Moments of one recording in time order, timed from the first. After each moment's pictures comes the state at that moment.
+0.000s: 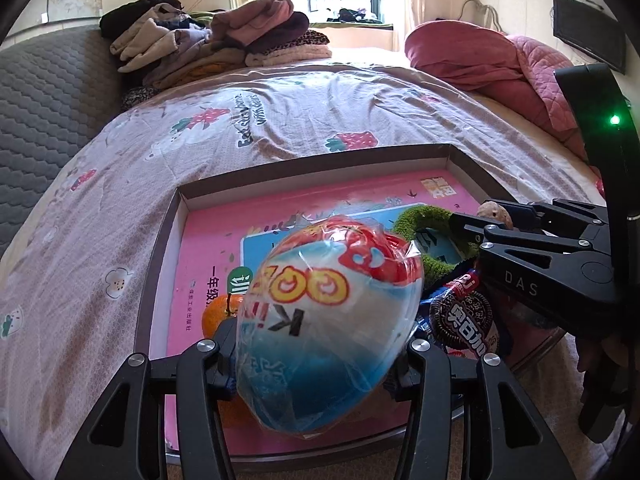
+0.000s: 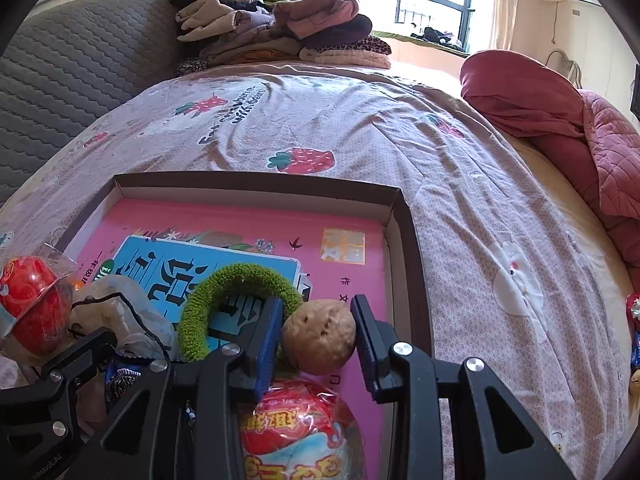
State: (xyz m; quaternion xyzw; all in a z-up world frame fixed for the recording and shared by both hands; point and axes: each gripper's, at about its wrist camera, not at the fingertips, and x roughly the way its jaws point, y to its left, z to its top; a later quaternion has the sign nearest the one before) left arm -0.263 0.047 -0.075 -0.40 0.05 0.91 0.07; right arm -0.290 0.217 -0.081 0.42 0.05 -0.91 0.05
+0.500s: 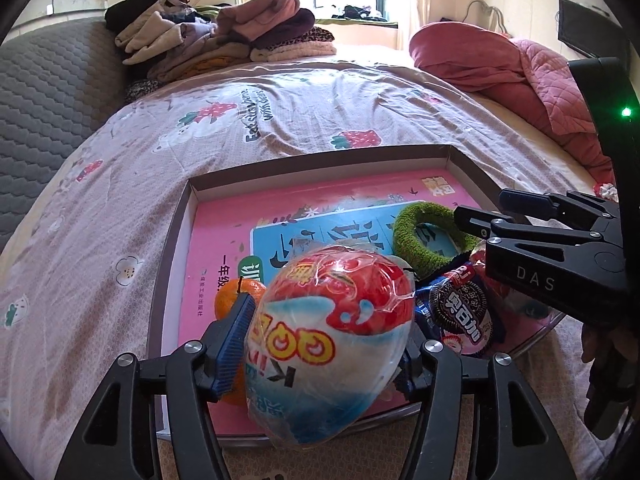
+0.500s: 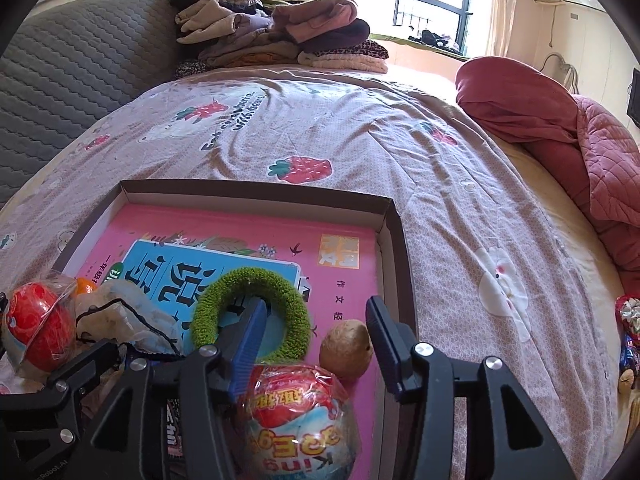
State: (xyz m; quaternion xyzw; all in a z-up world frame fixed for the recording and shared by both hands) left arm -0.253 0.039 -0.065 -0.41 0.04 0.91 0.07; right arm -0.280 0.214 -0.063 0.41 0.06 -0.91 0.05
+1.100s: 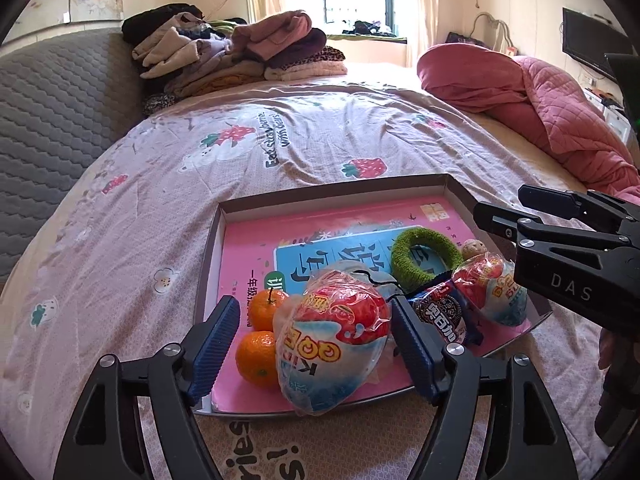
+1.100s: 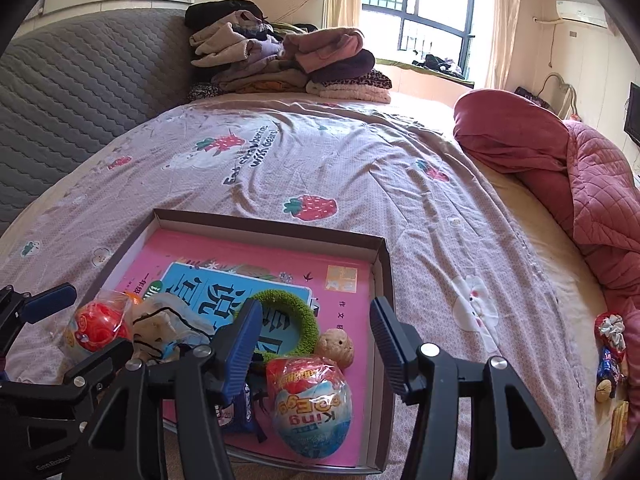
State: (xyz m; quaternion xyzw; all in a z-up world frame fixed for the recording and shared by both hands) left arm -0.228 0.032 -0.023 -0.39 0.04 0.92 0.05; right arm -0.244 0.209 -0.007 0.37 0.06 -0.93 0.06
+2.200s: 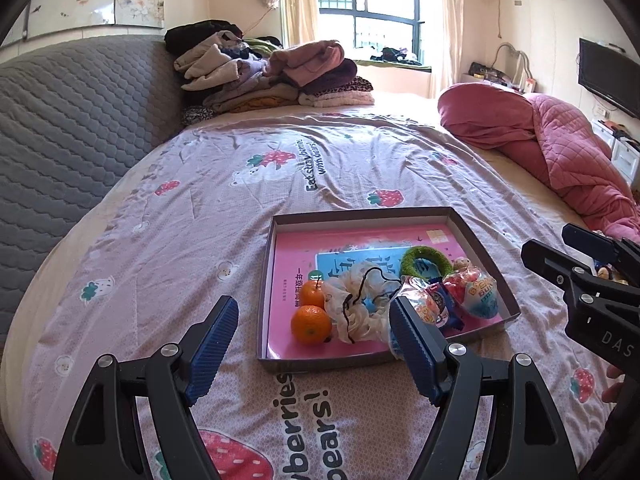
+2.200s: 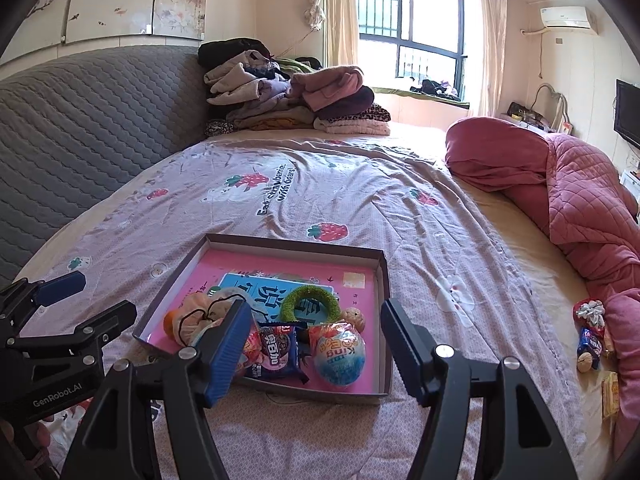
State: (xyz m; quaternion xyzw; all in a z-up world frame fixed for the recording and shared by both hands) left arm -0.152 0.001 0.035 -0.35 0.01 0.94 0.00; right arm -0.146 0.207 0.047 0.32 0.03 -0.94 0.07
